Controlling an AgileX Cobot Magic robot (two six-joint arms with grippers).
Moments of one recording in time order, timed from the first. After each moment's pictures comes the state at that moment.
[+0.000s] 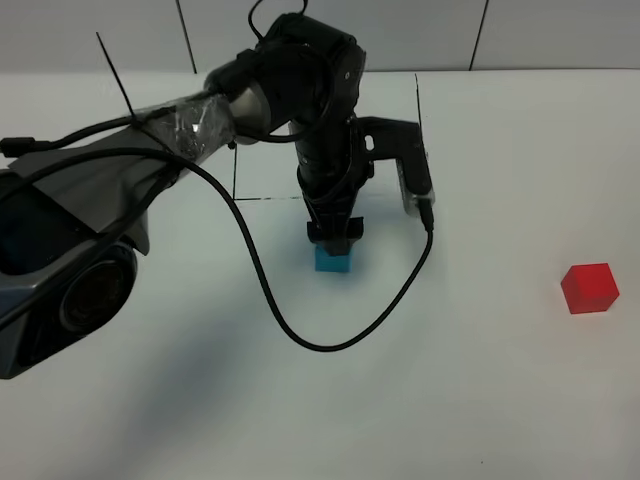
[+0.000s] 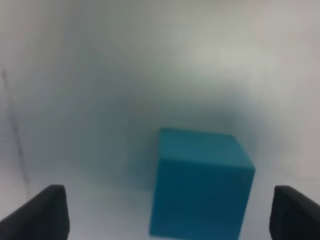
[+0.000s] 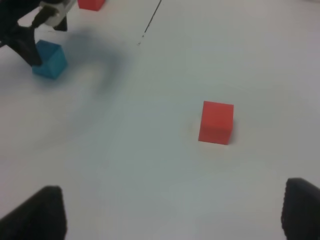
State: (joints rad) left arm -0.64 2.38 -2.07 -0.05 1.16 0.88; right arm 0.07 0.00 -0.49 0.06 1.06 -0.04
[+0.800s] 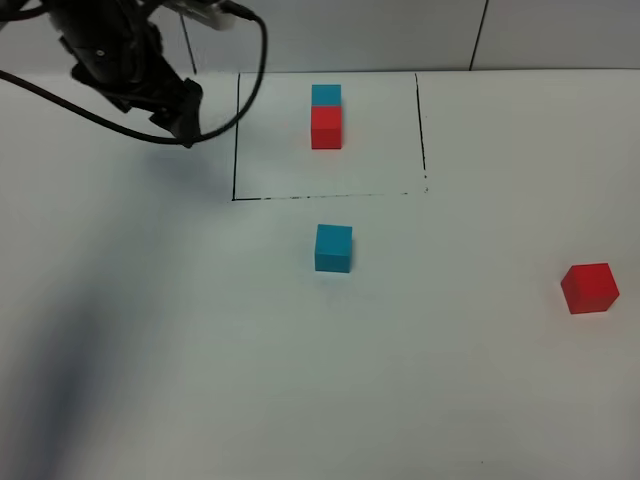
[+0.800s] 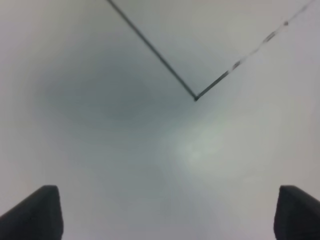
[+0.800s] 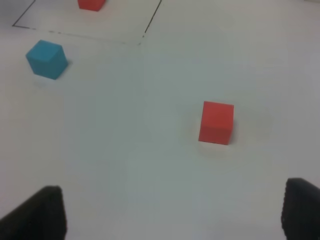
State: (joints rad) left arm -0.20 2.11 -1.93 -0.13 1.19 0.43; right arm 0.07 0.00 -0.49 0.06 1.06 -0.04
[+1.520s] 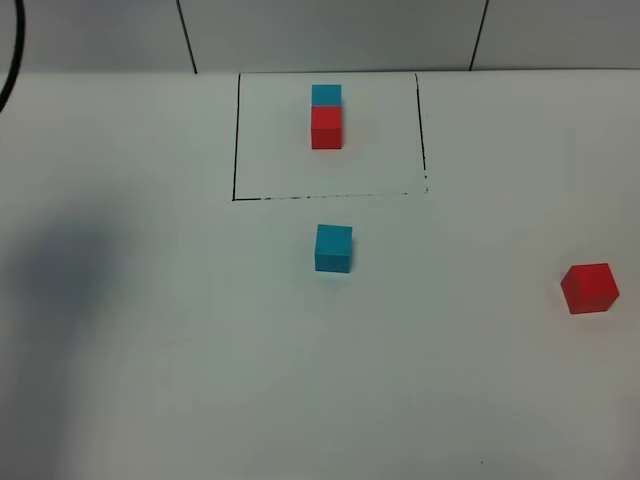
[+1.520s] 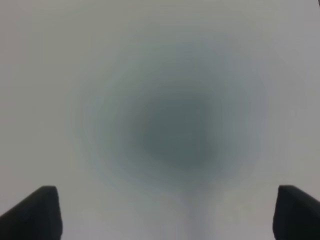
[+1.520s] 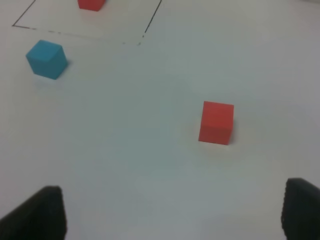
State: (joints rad) left arm 0.00 1.27 -1.17 0.02 0.94 0.09; right arm 0.07 0.00 -0.49 0.06 1.06 -0.04
